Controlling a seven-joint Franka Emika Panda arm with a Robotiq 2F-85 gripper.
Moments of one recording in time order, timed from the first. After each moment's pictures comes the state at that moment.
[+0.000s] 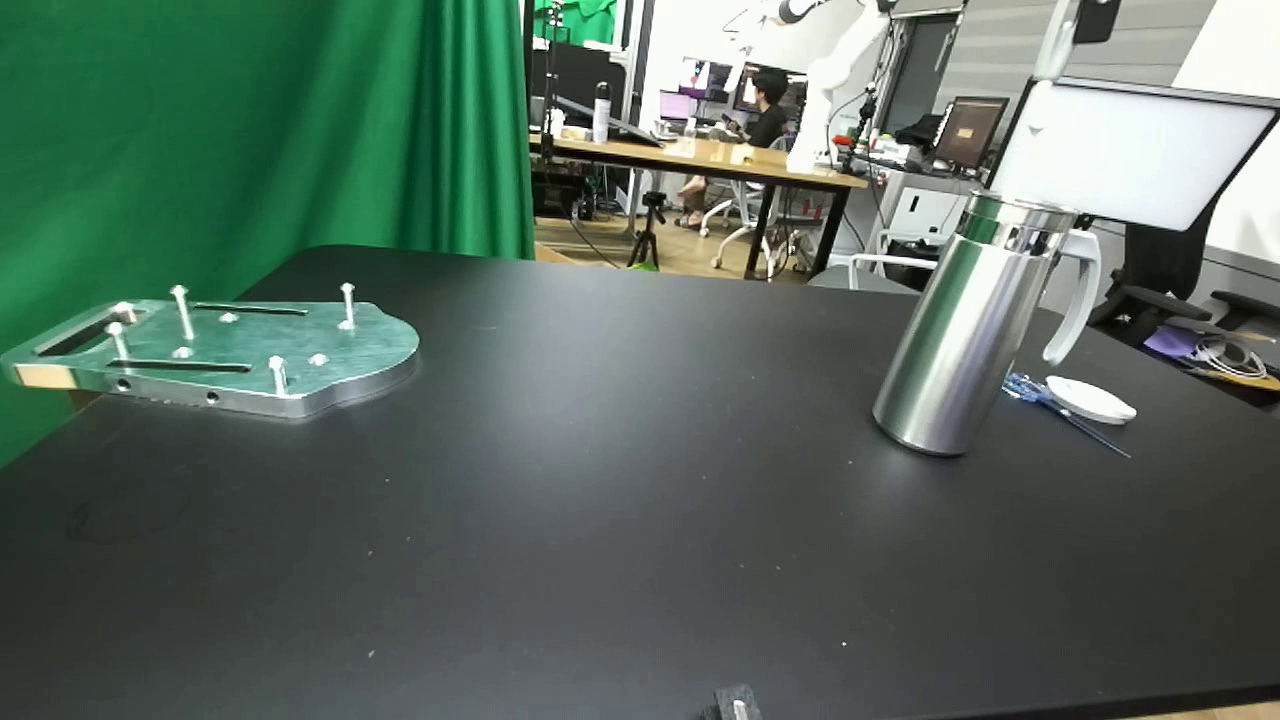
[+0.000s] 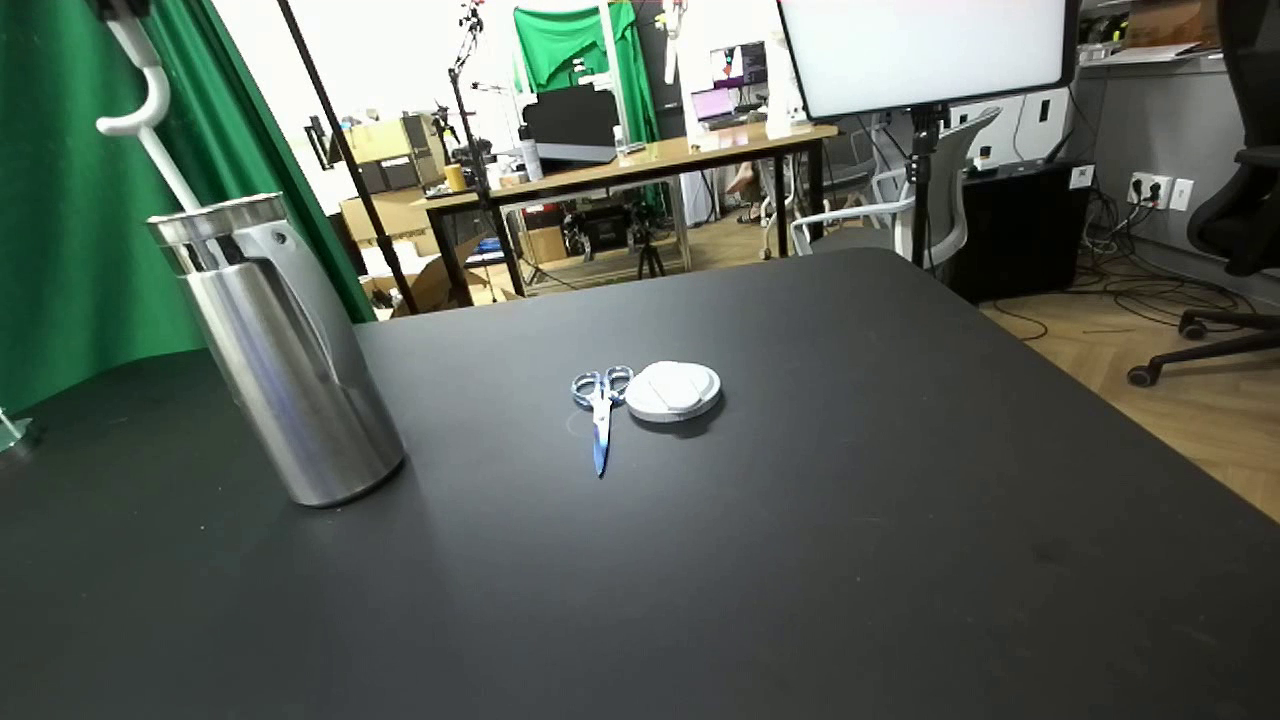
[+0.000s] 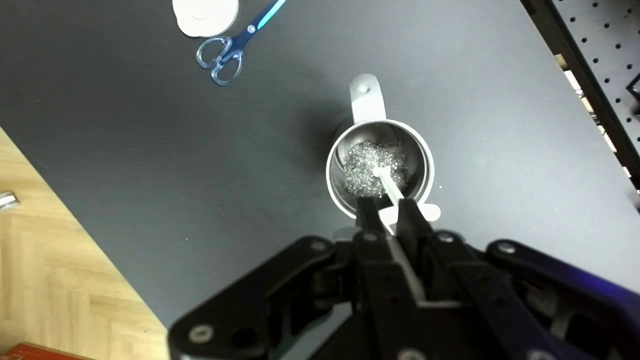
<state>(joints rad) 0.01 -0.29 -0.01 -2.24 -0.19 1.94 -0.89</state>
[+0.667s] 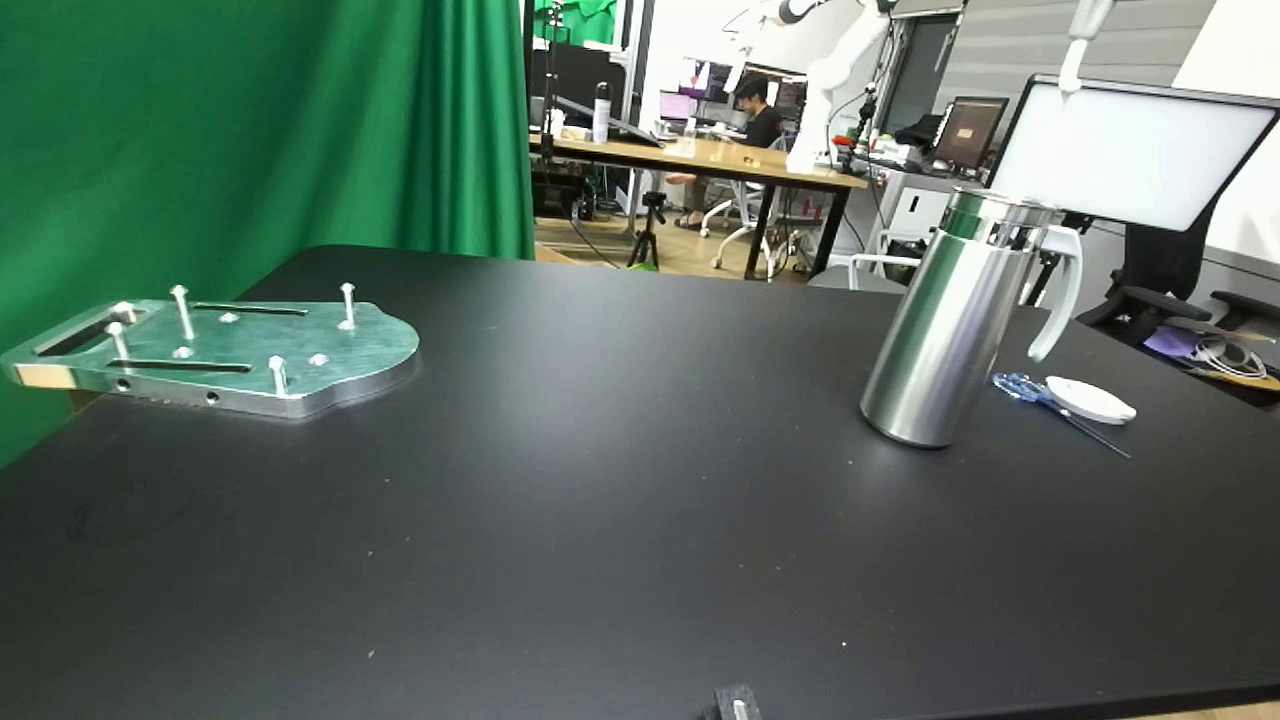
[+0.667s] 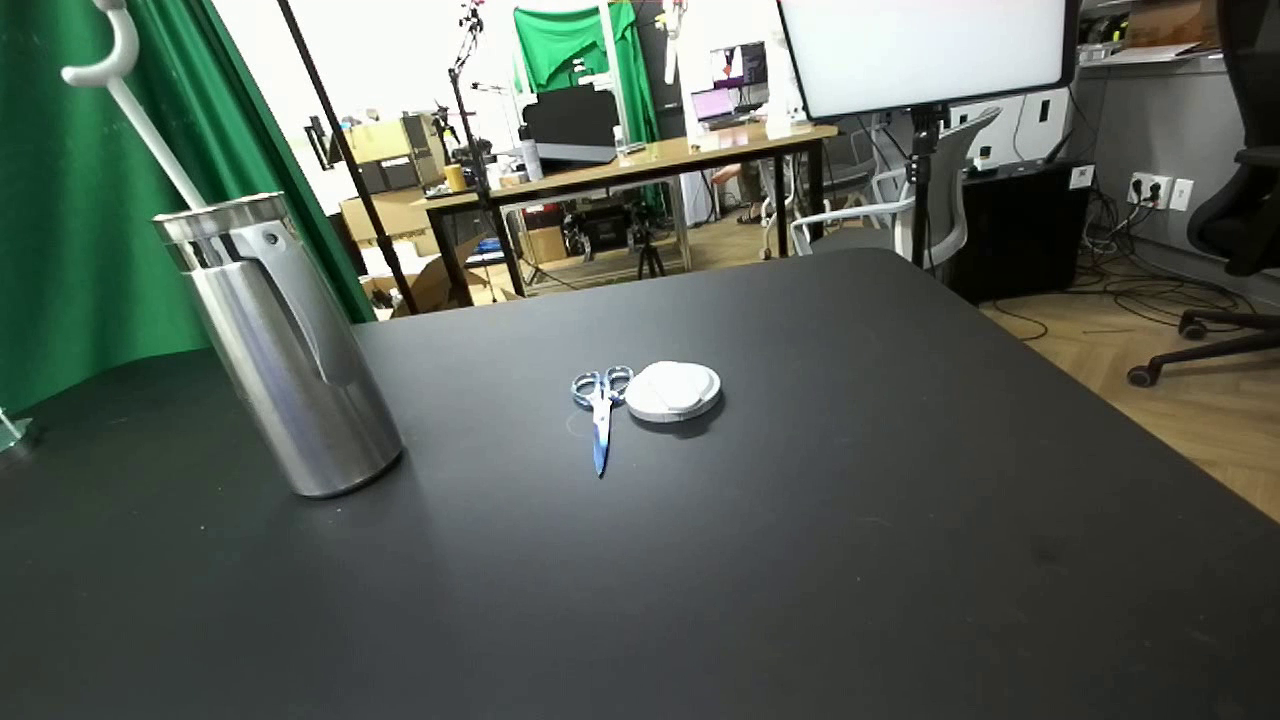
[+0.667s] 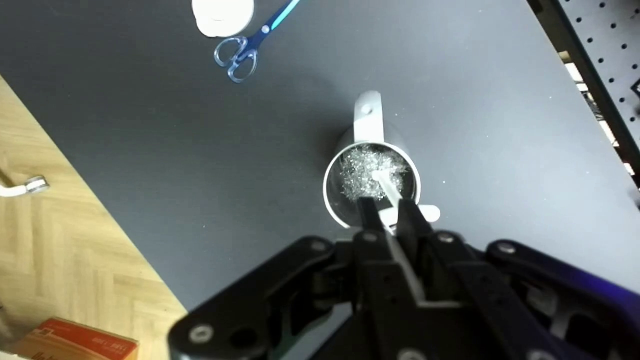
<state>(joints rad) 0.02 -0.38 -0.04 -2.28 -0.19 1.95 -0.91</state>
